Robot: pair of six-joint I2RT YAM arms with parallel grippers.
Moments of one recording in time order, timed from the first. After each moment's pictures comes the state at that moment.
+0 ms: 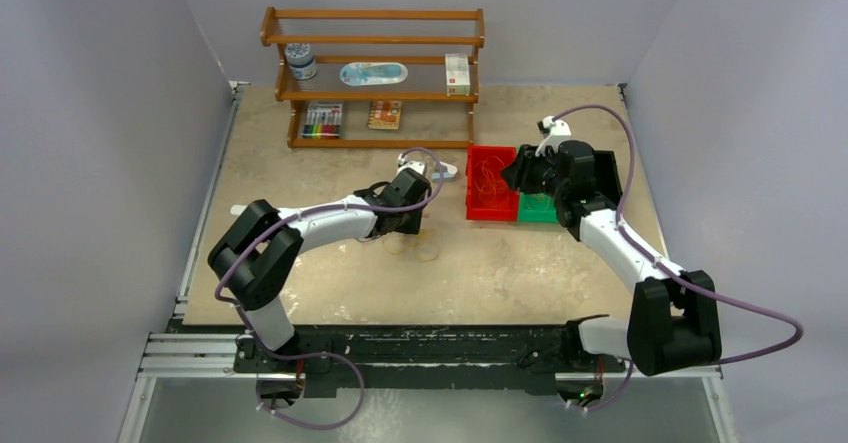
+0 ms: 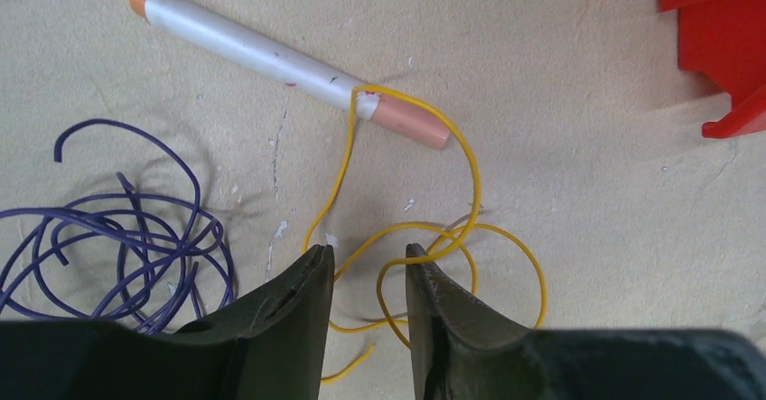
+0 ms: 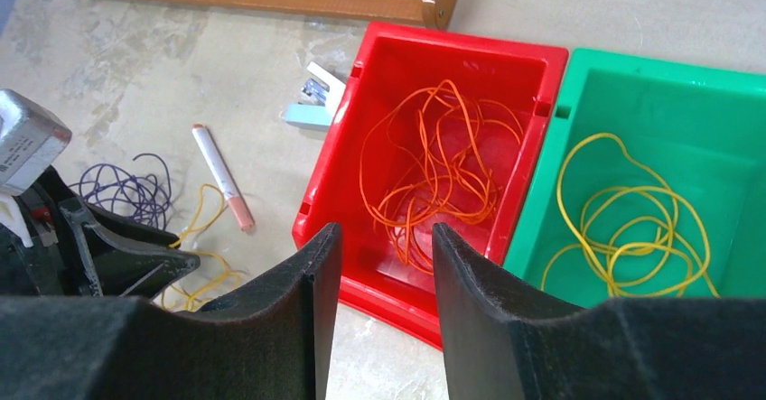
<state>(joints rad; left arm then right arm) -0.77 1.73 1.03 -0.26 -0.25 -0.50 0.18 1.28 0.75 0.08 -0.26 0.27</state>
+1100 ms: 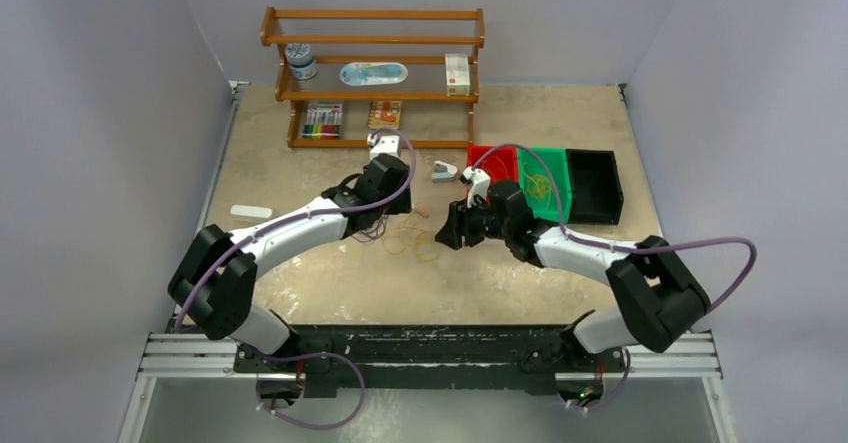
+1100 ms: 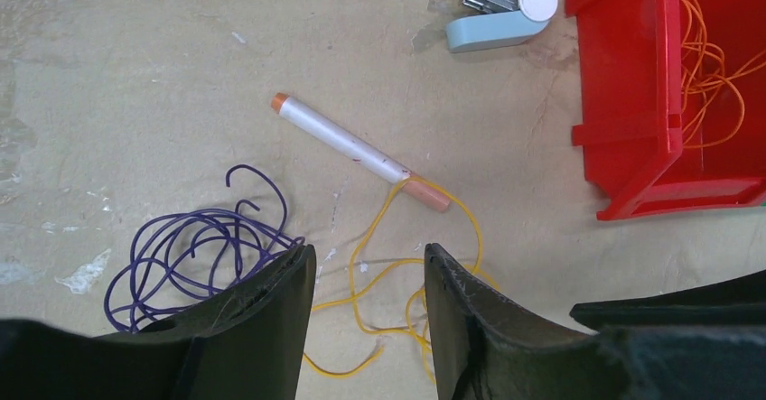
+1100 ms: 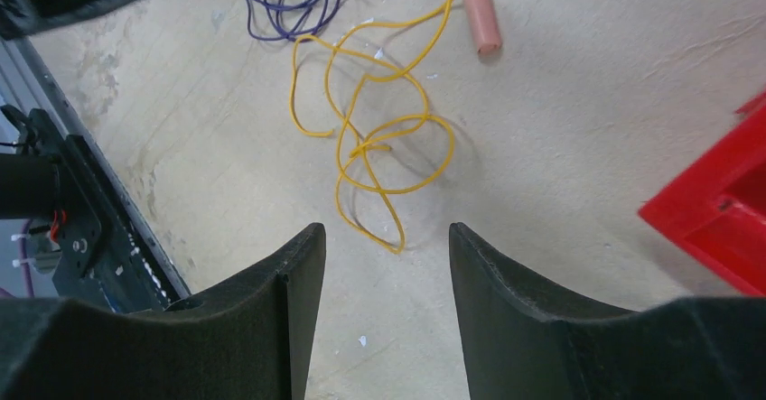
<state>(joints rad) -0.71 1.51 0.99 -0.21 -0.32 -0.55 0.59 1.41 0.61 0.22 -0.35 0.36</state>
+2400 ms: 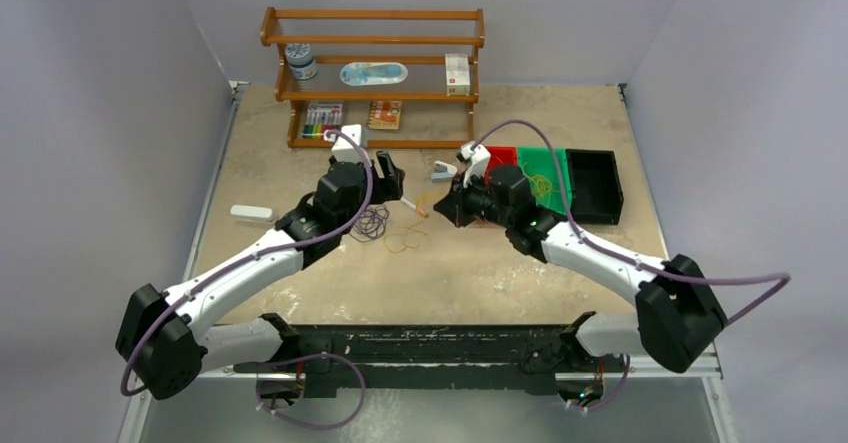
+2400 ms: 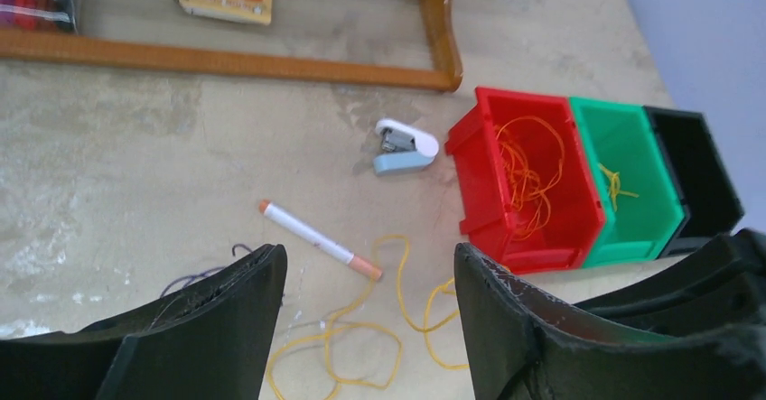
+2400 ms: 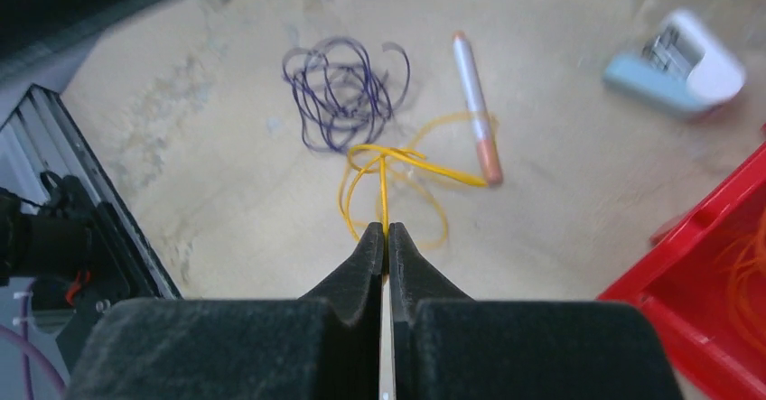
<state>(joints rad) -0.70 1.18 0.84 -0.01 -0.37 -0.53 0.66 1.33 0.71 0.19 -0.24 0.34</state>
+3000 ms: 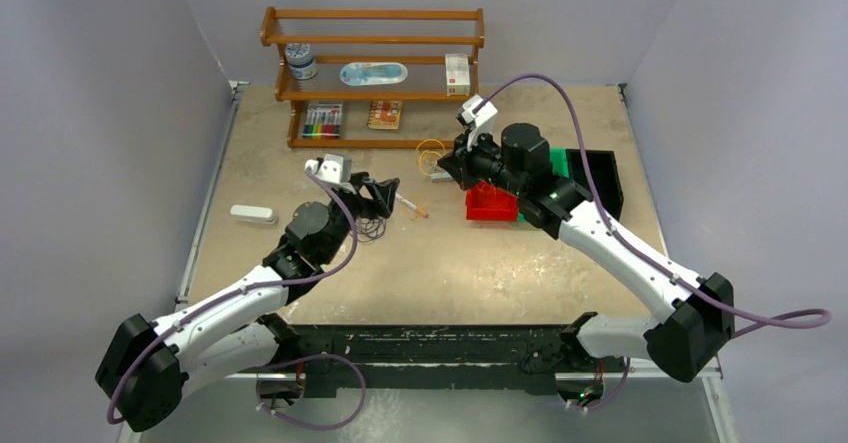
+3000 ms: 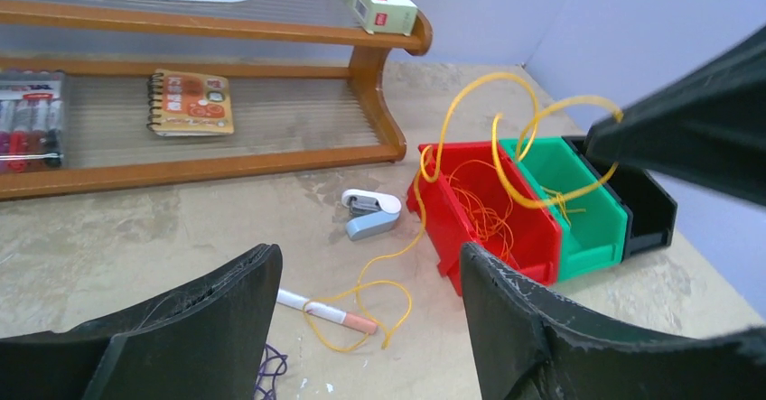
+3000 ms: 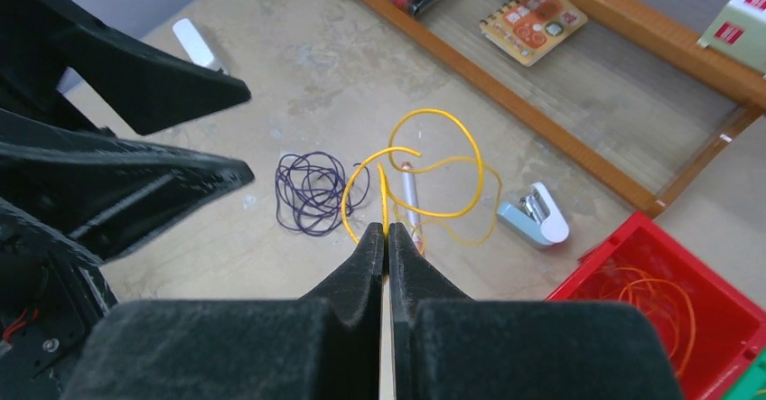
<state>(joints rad) -0.70 0.95 0.51 0.49 -0.30 -0.31 0.65 1.27 1.08 -0.10 -0.17 0.10</state>
